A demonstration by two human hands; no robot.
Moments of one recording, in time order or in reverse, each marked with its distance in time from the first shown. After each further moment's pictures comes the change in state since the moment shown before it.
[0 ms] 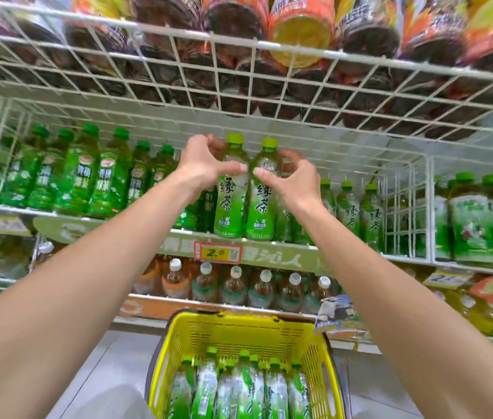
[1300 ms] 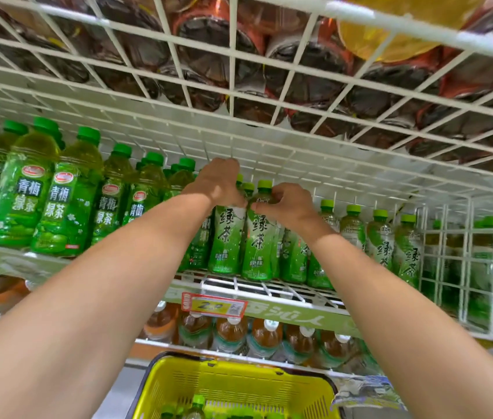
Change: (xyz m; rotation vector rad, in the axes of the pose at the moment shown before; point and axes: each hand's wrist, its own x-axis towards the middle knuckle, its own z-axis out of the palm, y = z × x) left_hand 0.131 -0.059 0.048 0.829 -0.341 -0.027; right_hand 0.118 0.075 0.074 -0.485 -0.334 0.125
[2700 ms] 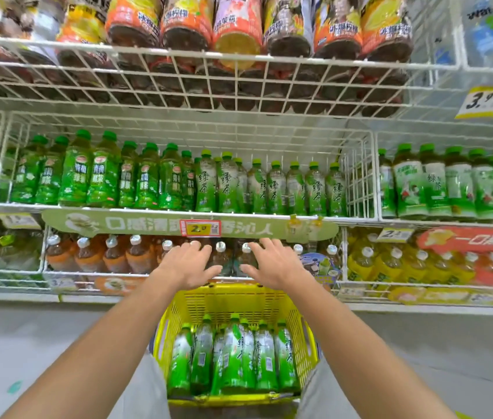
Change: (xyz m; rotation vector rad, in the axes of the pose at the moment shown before) left_hand -0.296 -0.006 0.113 0.533 -0.152 0.205; right_hand -0.300 0.078 0.019 -0.588 -0.208 -0.208
